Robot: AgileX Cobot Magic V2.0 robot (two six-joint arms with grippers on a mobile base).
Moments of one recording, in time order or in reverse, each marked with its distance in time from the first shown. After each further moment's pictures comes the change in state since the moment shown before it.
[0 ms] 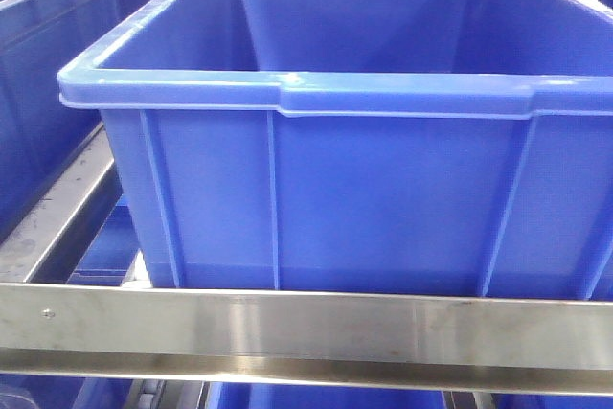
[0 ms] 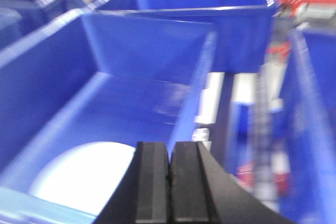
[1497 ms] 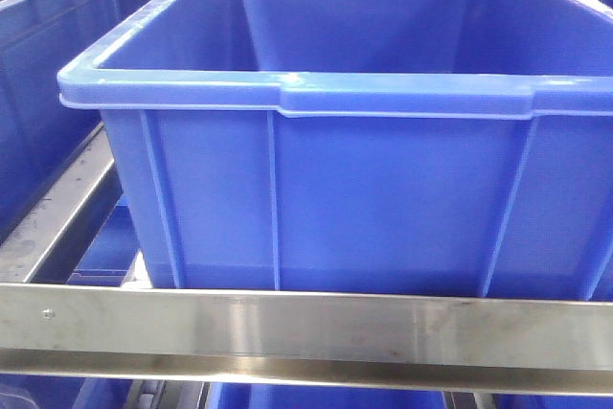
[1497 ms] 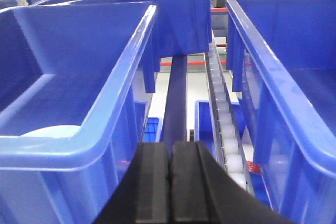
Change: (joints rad) left arm 0.000 0.000 0.000 0.000 0.000 0.000; right arm -0.142 -0.312 0.477 -0.033 -0.277 0.147
